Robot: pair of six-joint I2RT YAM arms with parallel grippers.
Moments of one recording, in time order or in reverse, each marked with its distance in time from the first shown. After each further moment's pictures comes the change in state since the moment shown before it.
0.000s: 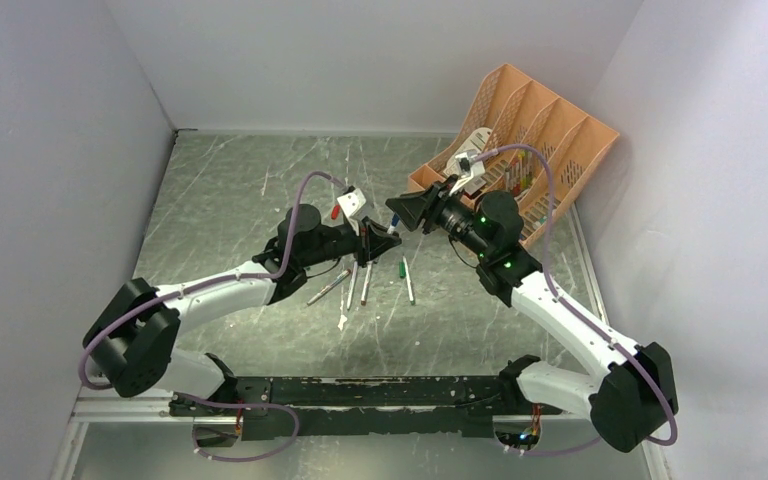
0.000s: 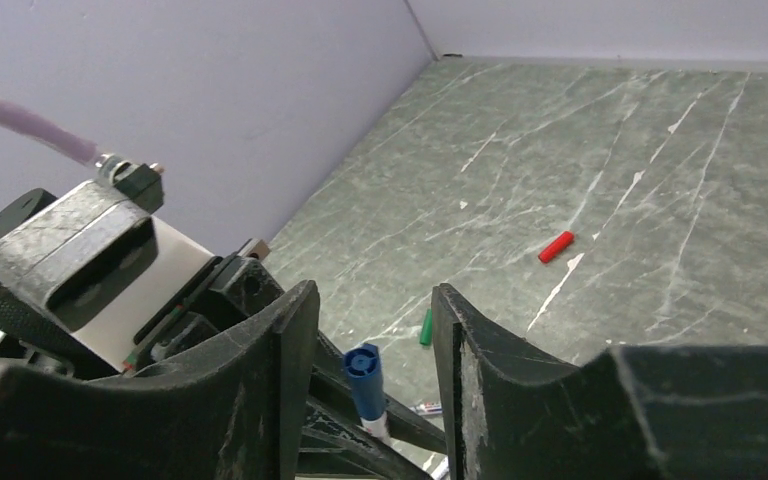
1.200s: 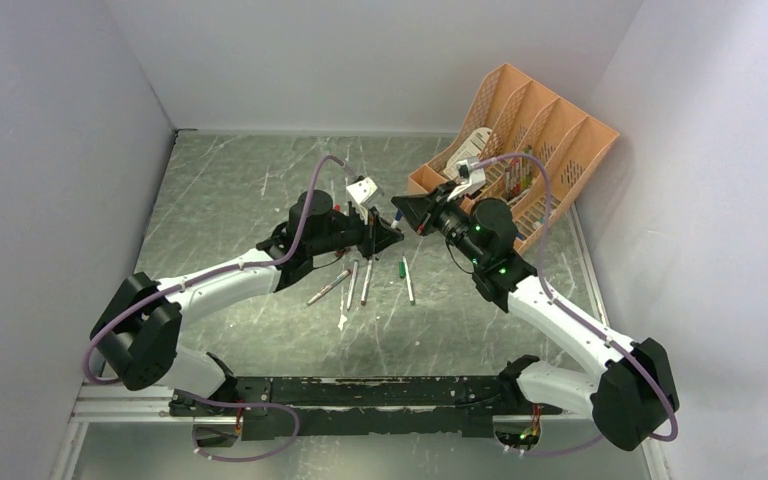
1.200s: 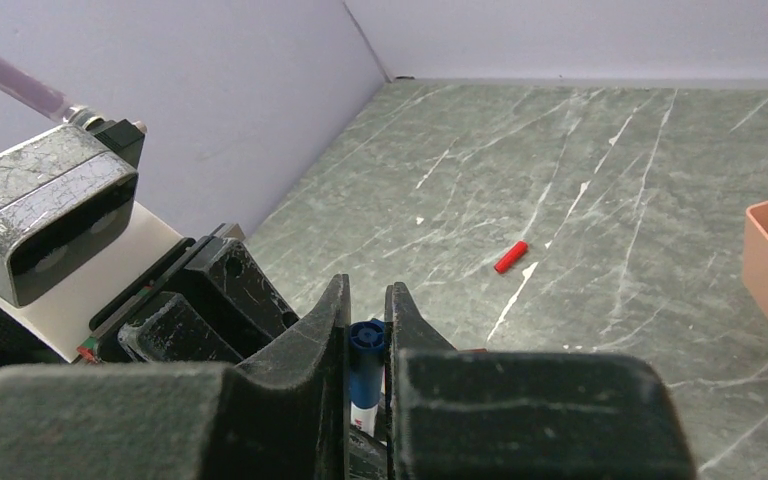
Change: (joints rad) left arm 0.000 0.043 0.134 -0.196 -0.030 -0.029; right arm 0.048 0.006 -0.053 0.037 0.127 -0.054
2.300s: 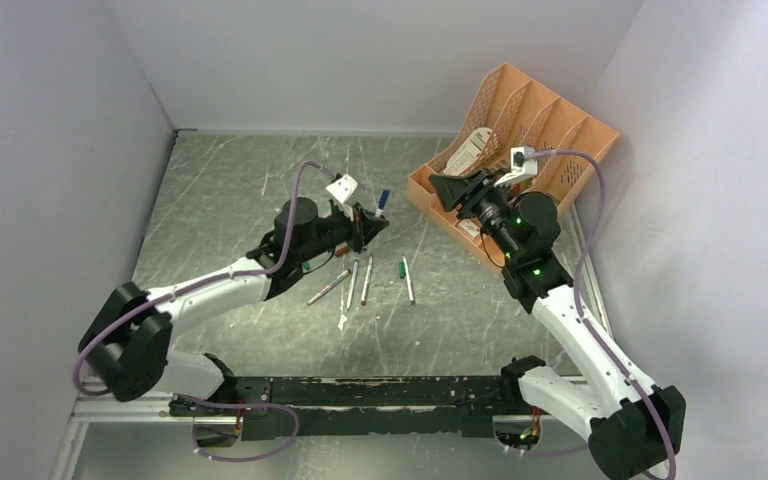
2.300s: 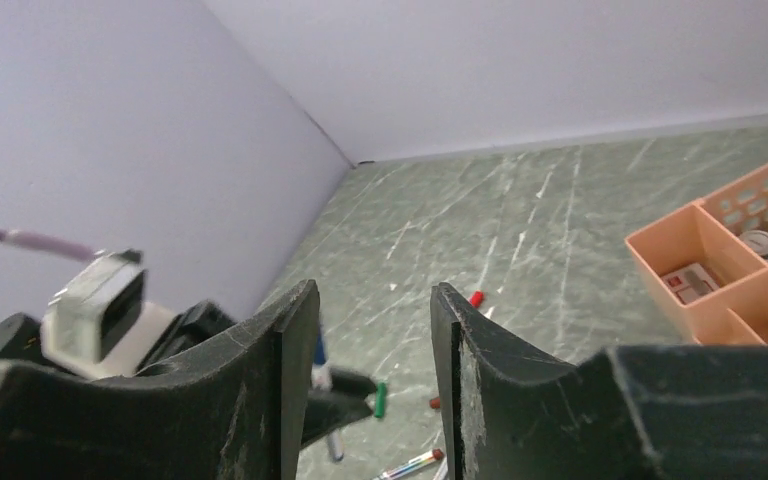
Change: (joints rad) left arm 0.017 -0.093 -0.108 0.107 -0.157 0.013; right arm -0.185 -0.142 0.057 -0.108 -0.011 0.124
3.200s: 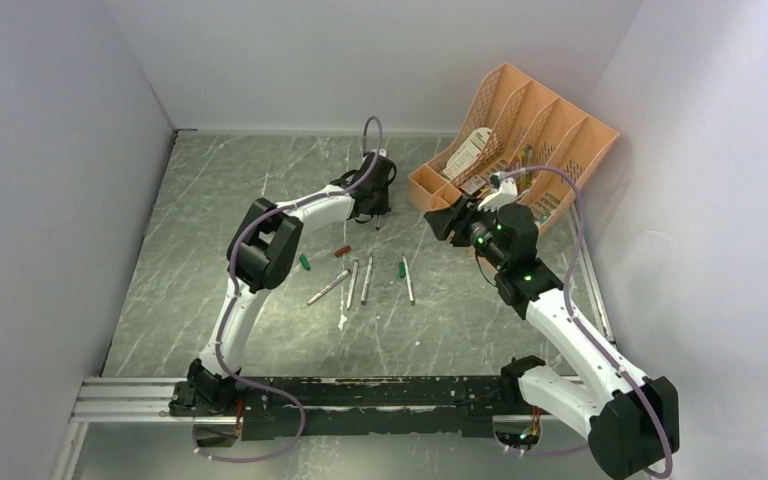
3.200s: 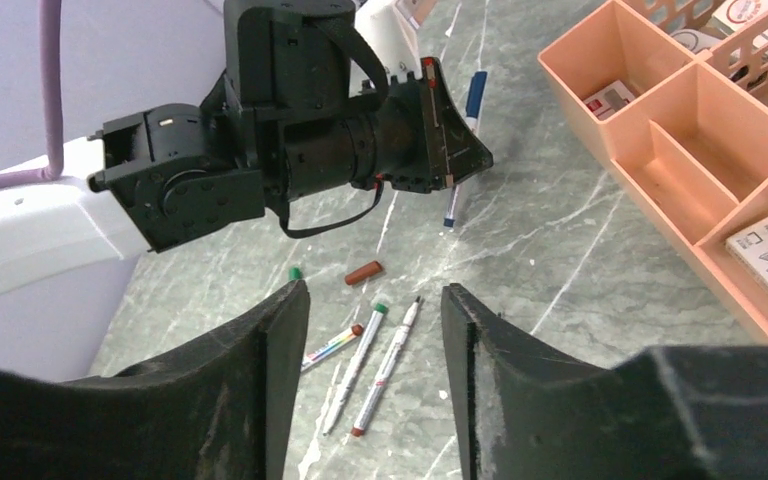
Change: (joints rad) left arm 0.101 0.988 0.998 -0.738 -0.427 -0.298; right arm -0.013 0.000 -0.116 -0.192 0.037 -0.060
